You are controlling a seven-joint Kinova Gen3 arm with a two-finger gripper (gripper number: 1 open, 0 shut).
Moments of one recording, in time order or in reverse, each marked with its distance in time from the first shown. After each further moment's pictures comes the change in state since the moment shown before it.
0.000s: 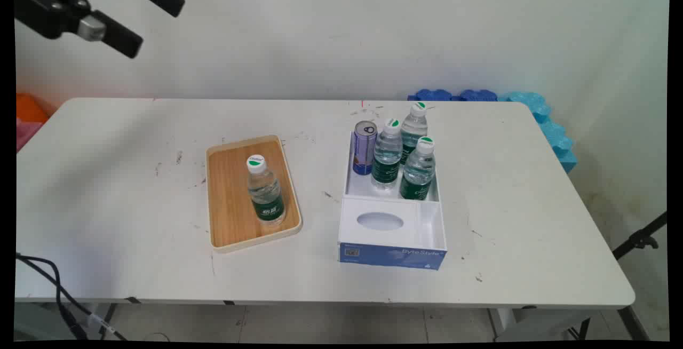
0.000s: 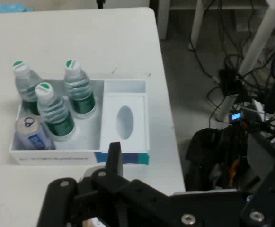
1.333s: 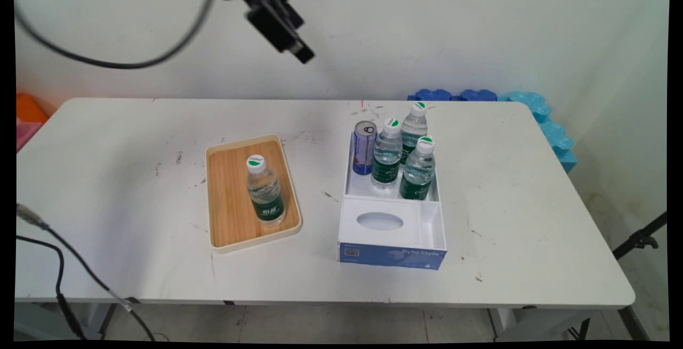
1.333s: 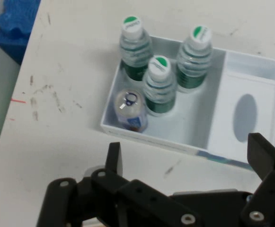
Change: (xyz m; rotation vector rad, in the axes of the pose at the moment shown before) arm 0.079 -0.098 0.161 0.244 -0.256 -0.133
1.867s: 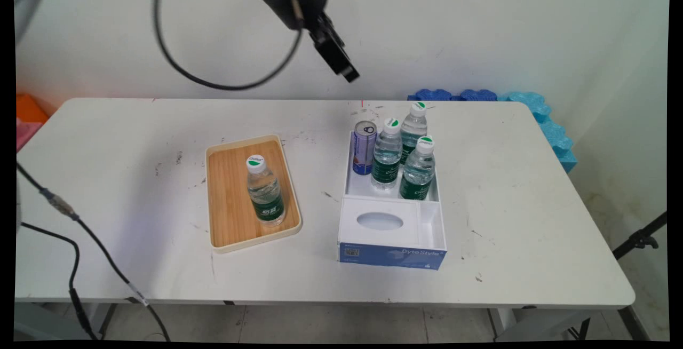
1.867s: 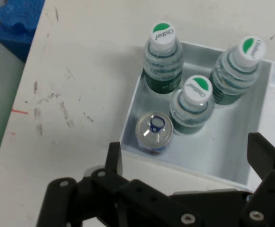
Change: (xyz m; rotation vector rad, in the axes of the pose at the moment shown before) arm 0.033 -0.026 0.098 0.018 -0.049 -0.015
